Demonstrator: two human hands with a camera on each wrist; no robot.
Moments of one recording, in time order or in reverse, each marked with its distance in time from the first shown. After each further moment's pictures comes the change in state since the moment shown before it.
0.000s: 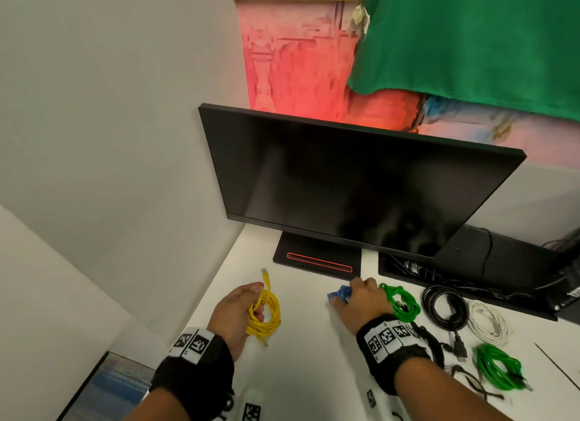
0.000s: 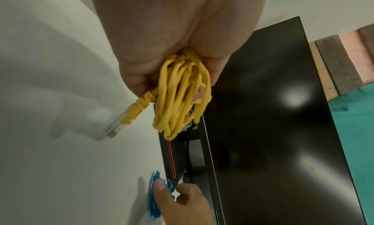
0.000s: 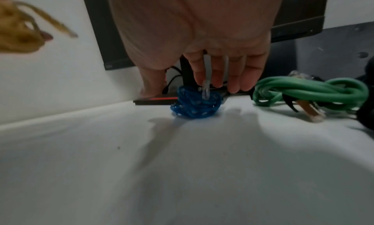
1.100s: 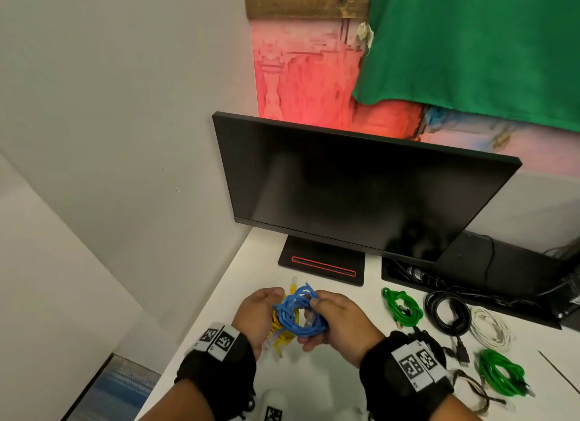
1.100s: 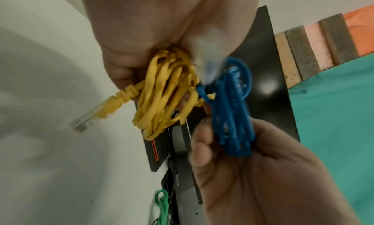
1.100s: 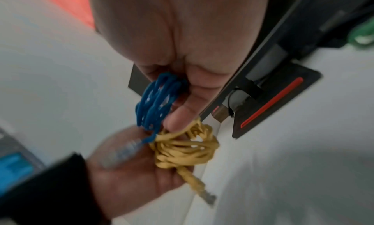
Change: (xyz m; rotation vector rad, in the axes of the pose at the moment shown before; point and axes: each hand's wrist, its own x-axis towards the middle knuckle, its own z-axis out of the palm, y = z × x) left_hand -0.012 0.001 0.023 0.283 -0.013 0.022; right_hand -0.069 -0.055 -0.031 1.242 -0.528 -0.185
